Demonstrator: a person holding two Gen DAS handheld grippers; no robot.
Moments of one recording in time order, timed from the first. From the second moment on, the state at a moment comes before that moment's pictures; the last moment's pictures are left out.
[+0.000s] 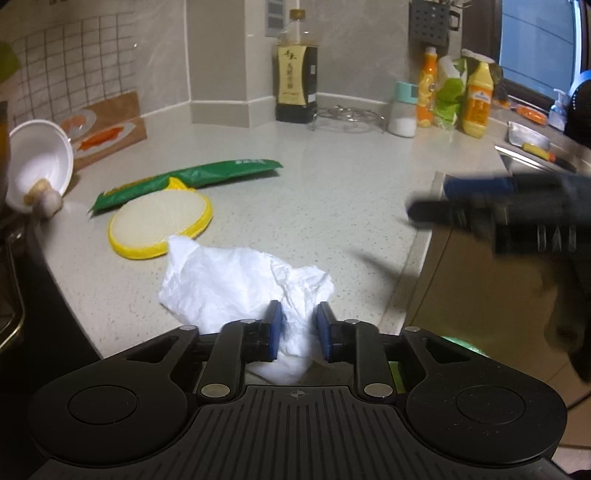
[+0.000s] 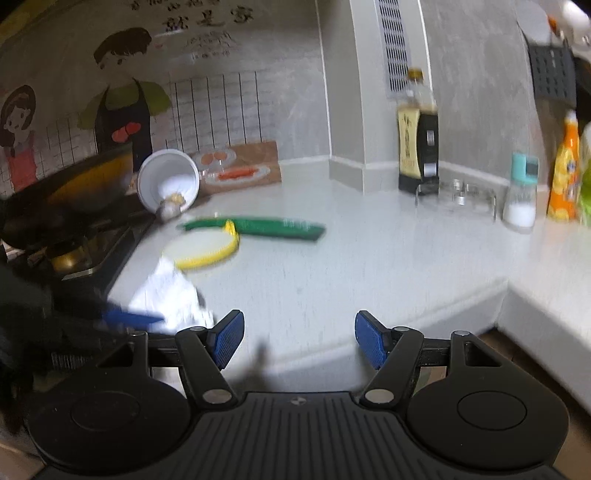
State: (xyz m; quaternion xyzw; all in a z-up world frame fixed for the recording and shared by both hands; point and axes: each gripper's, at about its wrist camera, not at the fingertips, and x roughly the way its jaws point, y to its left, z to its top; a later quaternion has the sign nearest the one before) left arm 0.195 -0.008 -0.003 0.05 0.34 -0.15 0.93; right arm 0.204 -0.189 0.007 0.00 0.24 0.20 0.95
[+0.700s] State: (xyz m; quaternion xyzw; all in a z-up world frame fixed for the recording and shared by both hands) left arm 0.118 0.122 0.059 -0.17 0.14 -0.03 0.97; right arm 0.350 0.043 -0.008 -0.16 0.33 0.24 0.90
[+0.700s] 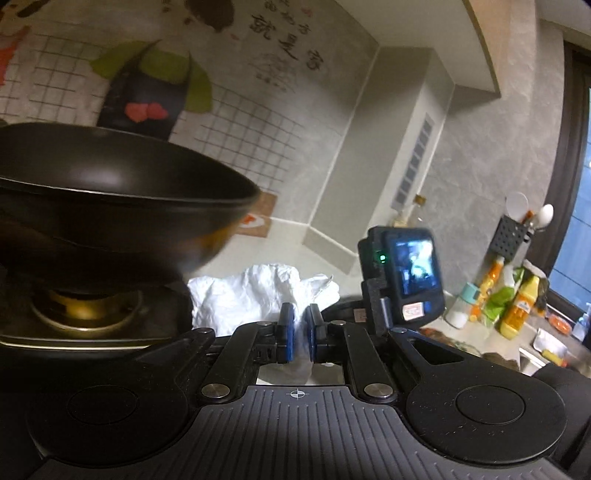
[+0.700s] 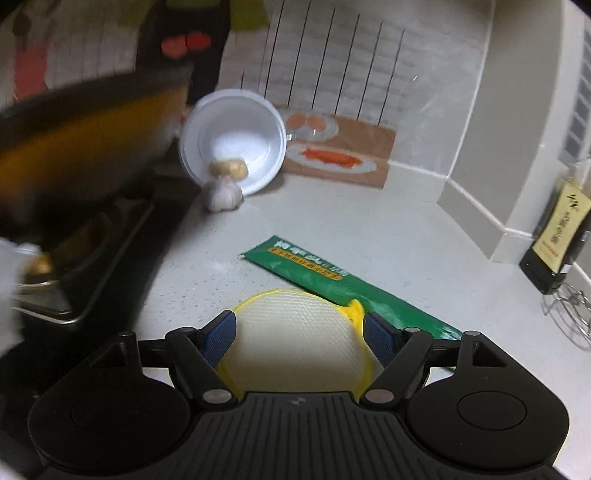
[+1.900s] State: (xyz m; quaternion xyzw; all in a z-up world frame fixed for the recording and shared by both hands) left arm 0.249 0.044 0.000 -0.14 0.34 -0.10 0.92; right arm 0.329 -0.155 -0.003 0.26 0.42 0.36 0.79
